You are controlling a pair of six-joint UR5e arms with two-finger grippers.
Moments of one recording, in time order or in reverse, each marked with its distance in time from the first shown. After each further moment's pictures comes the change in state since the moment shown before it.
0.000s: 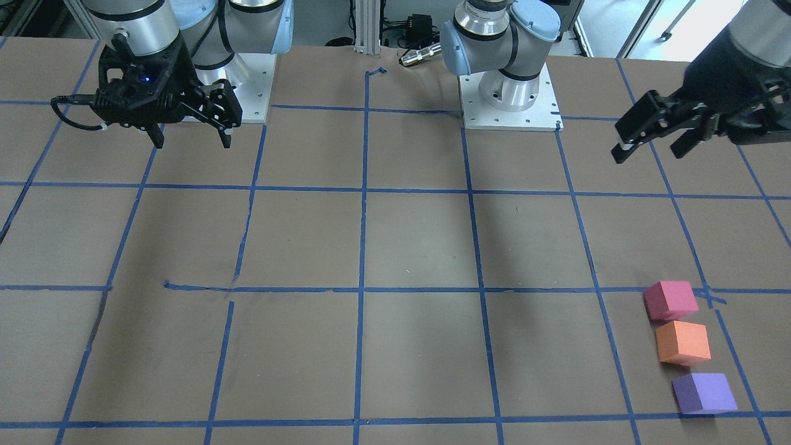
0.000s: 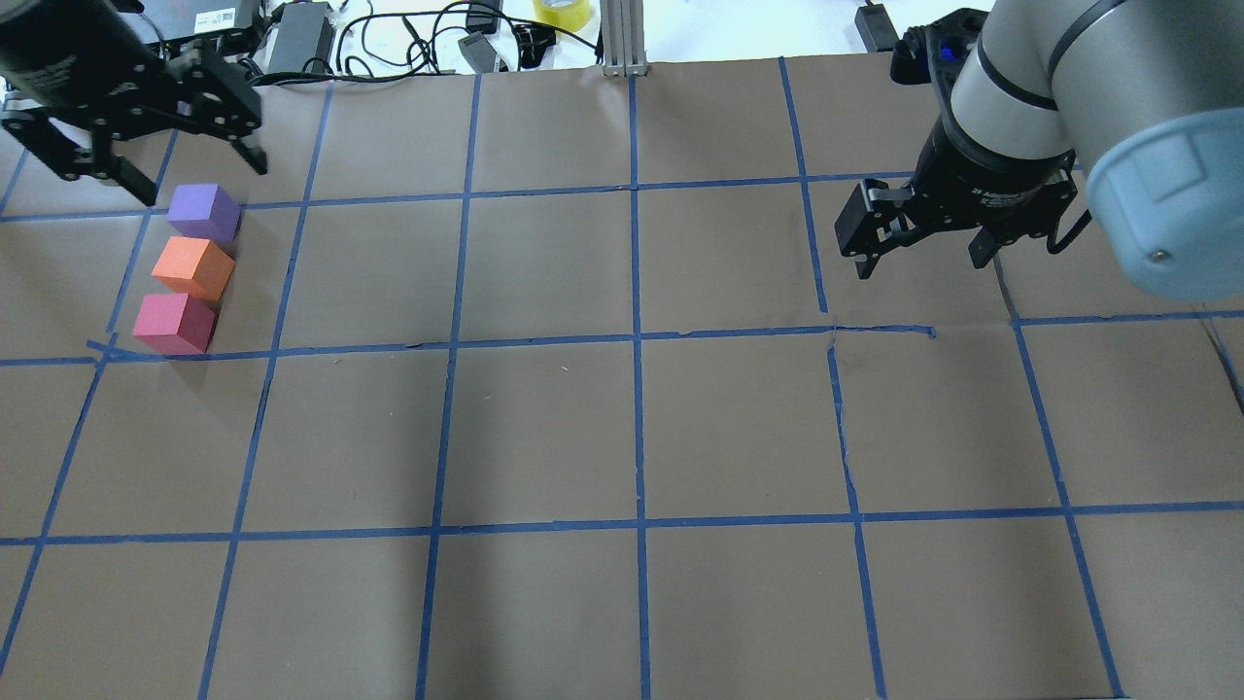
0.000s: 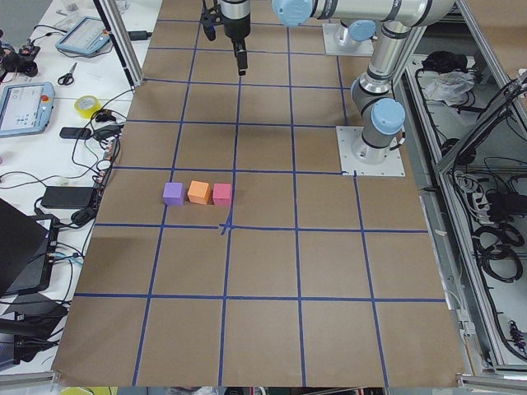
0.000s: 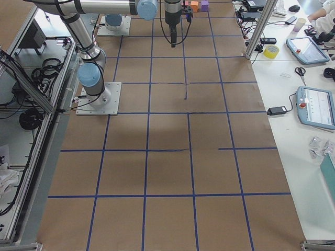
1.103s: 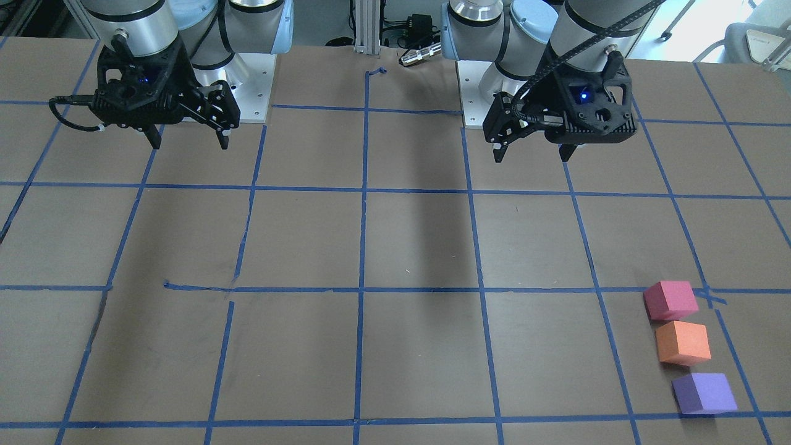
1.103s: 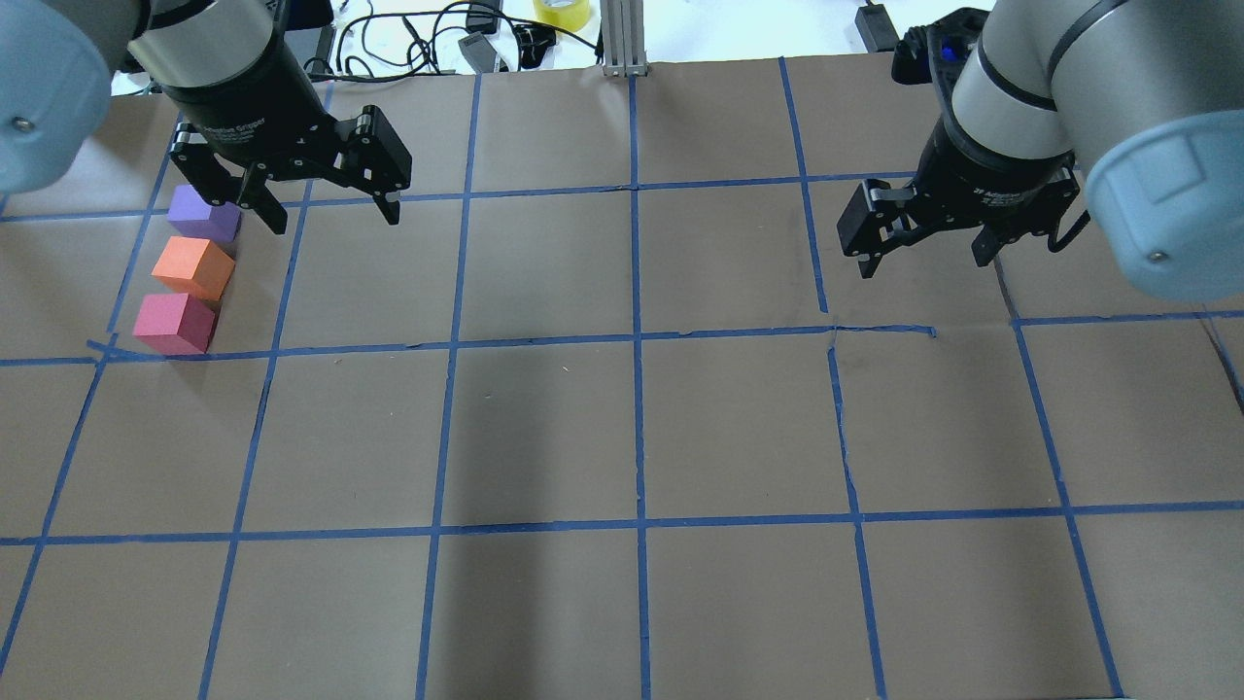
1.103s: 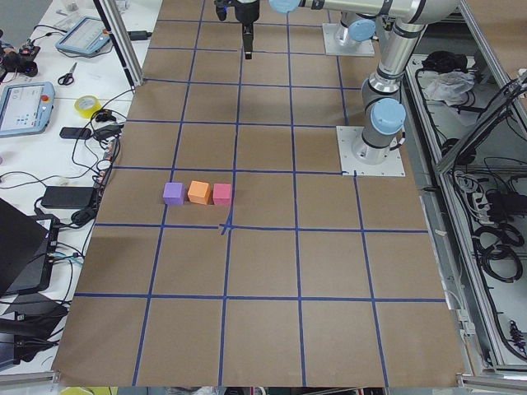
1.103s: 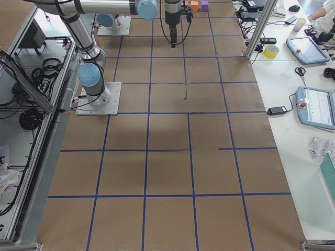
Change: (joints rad) left arm -0.140 0.011 -0.076 0.071 0.042 0.057; right arm 0.001 0.001 0.001 -0.010 -0.008 -0.003
